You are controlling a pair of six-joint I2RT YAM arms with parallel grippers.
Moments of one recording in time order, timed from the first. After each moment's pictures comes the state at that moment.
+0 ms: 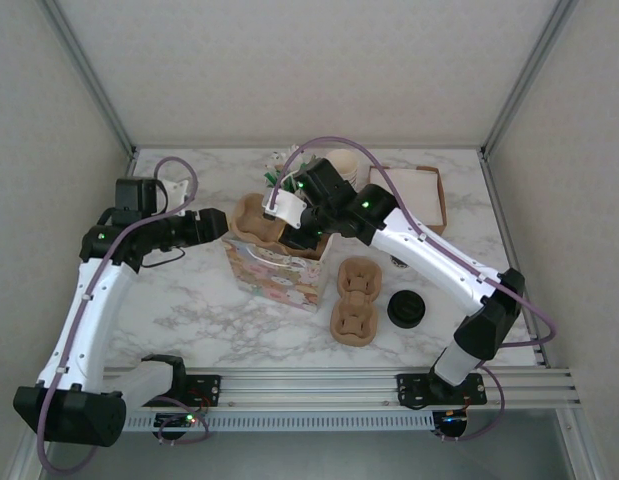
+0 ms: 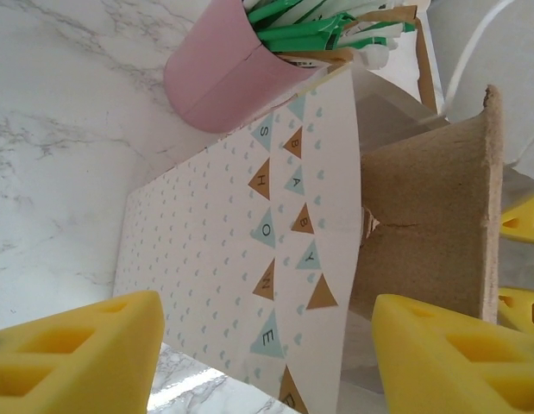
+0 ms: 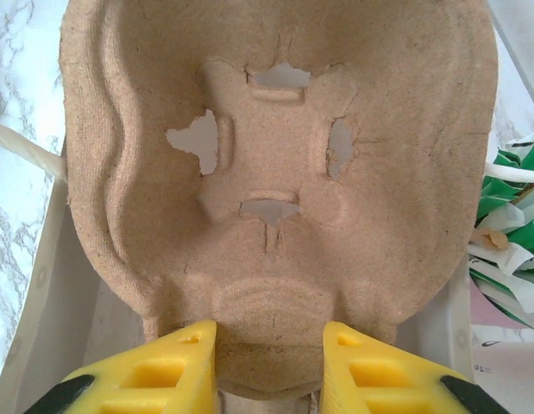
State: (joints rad) left arm -0.11 1.09 1.19 -0.90 0.56 -0.33; right arm 0.90 1.65 1.73 -0.91 -0.15 -0.45
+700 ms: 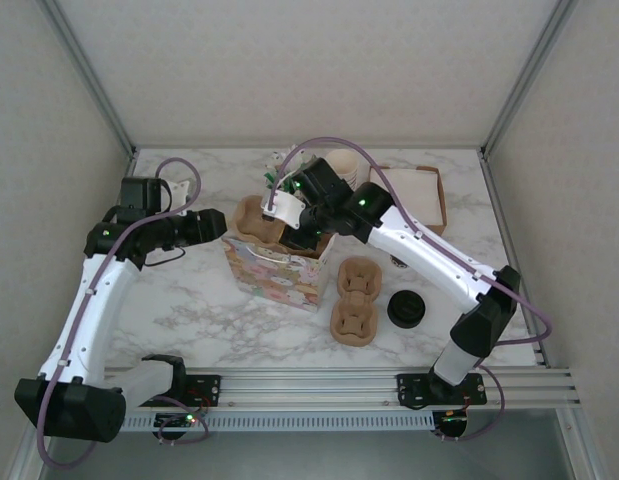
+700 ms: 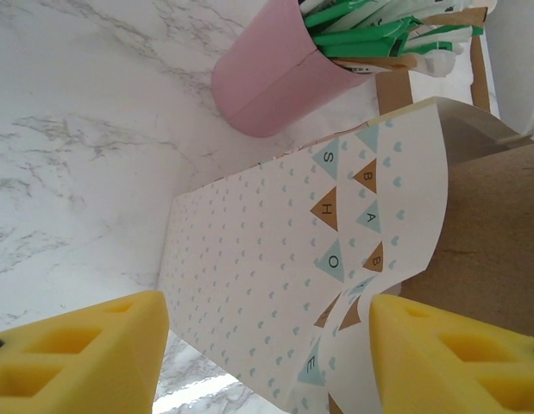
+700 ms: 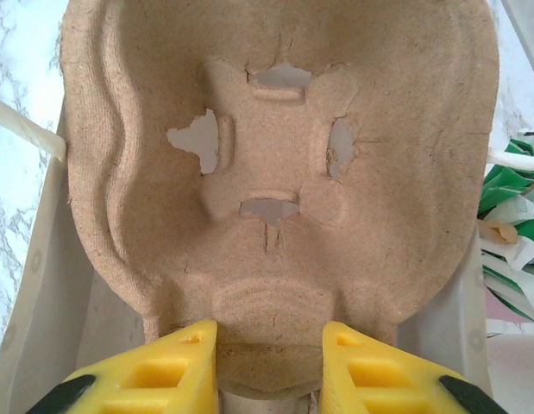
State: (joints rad) left arm -0.12 1.11 1.18 -0.89 0.45 -0.31; right arm 0.90 1.68 1.76 -0.96 -0.14 -0.47
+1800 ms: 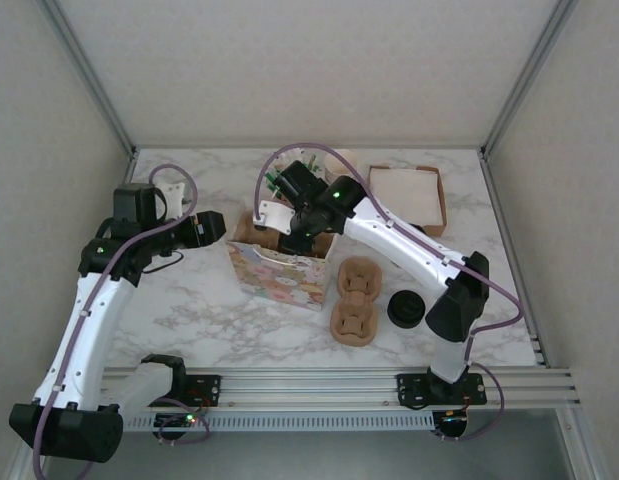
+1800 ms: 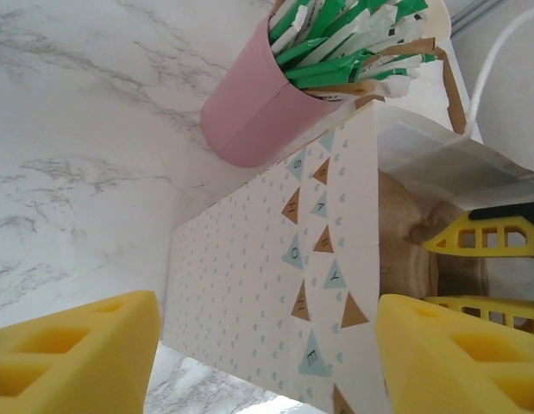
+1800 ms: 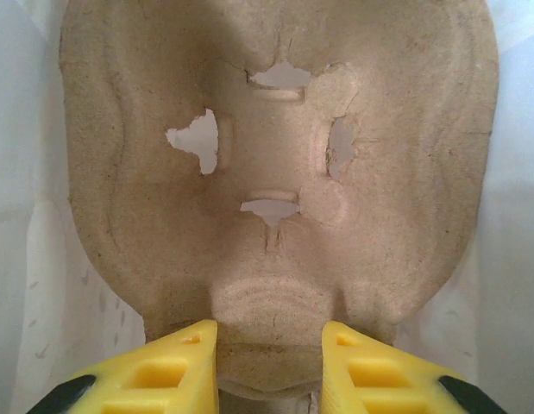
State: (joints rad) left arm -0.13 1.01 1.13 -0.82 0.42 -0.31; right arm 0.92 1.84 1.90 -1.13 -0.10 -0.53
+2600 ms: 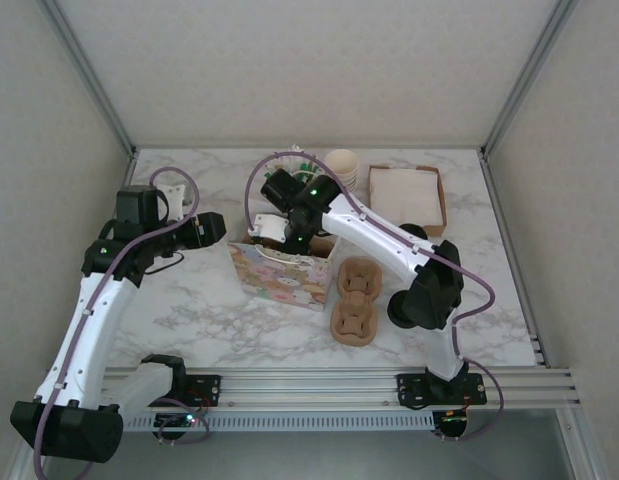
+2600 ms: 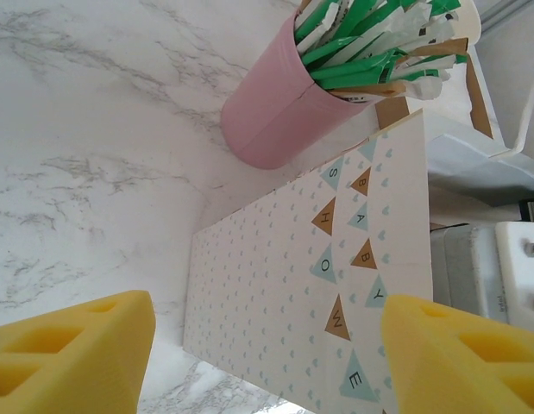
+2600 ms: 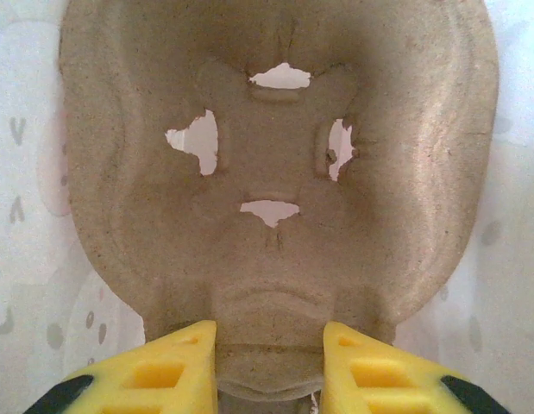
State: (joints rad) left arm -0.13 1.01 1.10 -0.79 0.39 -0.31; right arm 0.92 1.99 1.98 -1.26 -0.10 -0.57
